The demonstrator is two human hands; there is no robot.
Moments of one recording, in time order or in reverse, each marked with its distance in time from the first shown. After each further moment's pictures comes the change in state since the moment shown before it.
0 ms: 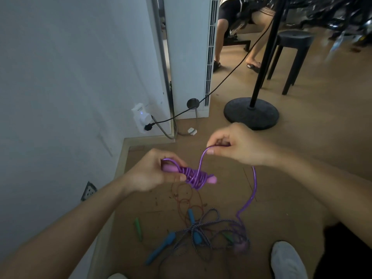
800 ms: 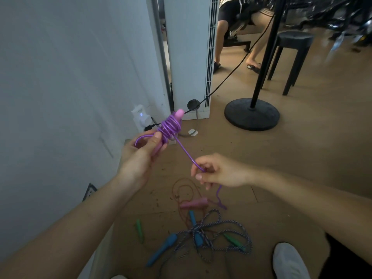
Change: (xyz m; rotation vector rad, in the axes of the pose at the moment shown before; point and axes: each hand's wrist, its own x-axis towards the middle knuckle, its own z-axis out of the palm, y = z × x) left_hand 0.015 -0.006 -0.006 -0.859 0.690 -0.127; right_hand 0.004 0.022 0.057 0.263 -0.304 0.166
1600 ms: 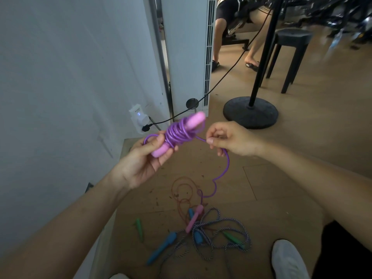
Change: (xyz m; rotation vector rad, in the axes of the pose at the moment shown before) left_hand -0.009 0.017 0.002 -0.218 -0.447 -0.298; right_hand 0.005 0.003 -0.059 0.034 0.308 -0.056
